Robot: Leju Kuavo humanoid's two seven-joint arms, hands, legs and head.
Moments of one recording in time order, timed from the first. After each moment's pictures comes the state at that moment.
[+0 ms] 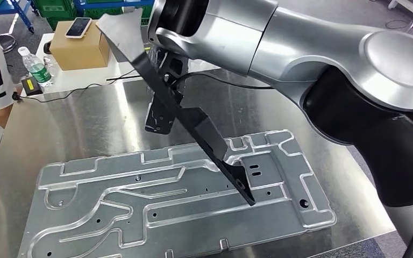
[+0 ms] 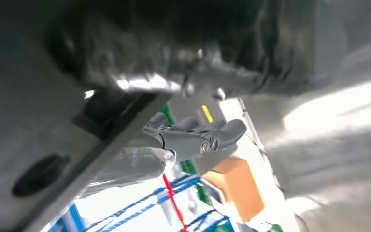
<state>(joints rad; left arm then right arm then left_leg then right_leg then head) -0.17 -0.03 -1.54 -0.15 1.03 -0.03 0.03 -1.89 0.01 1.41 -0.77 0.58 1.31 -0.66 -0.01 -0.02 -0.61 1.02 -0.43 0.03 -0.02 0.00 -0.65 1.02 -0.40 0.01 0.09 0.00</state>
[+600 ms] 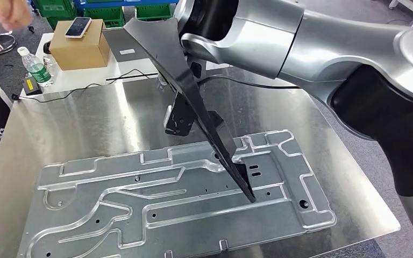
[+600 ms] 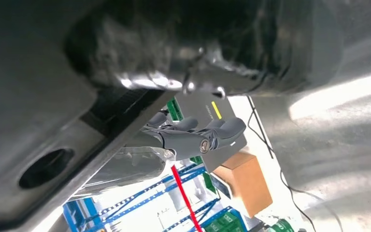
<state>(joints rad) -0.17 -0.02 -1.54 -0.15 1.02 -0.02 0.04 -1.88 -0.14 1.41 -0.98 0.53 1.28 -0.54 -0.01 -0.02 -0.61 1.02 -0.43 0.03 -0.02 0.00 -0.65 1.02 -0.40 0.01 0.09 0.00</state>
